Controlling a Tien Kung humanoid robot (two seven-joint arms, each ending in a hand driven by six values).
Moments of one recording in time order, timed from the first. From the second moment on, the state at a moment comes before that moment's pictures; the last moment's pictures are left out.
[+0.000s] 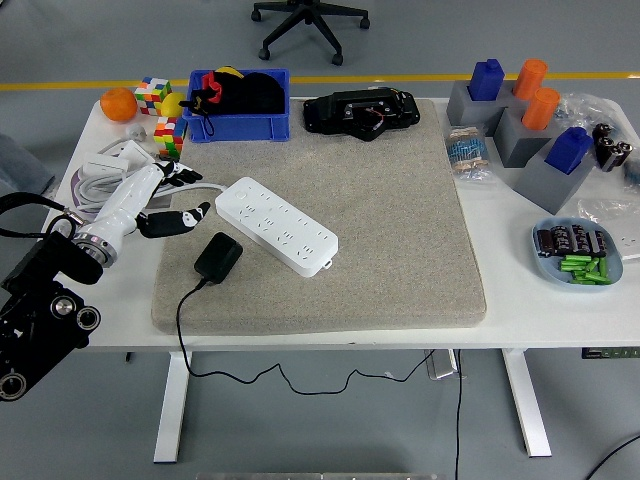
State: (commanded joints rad) left arm -0.48 0.44 -0.82 -1.25 1.61 0.23 0.16; right arm -0.01 -0.29 1.09 0.38 -0.98 -0.04 -0.19
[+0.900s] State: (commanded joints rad) left arm -0.79 0.34 -0.50 -0.91 1.61 0.12 0.25; right arm 0.00 -0.31 1.05 0.38 -0.97 -0.04 -0.19
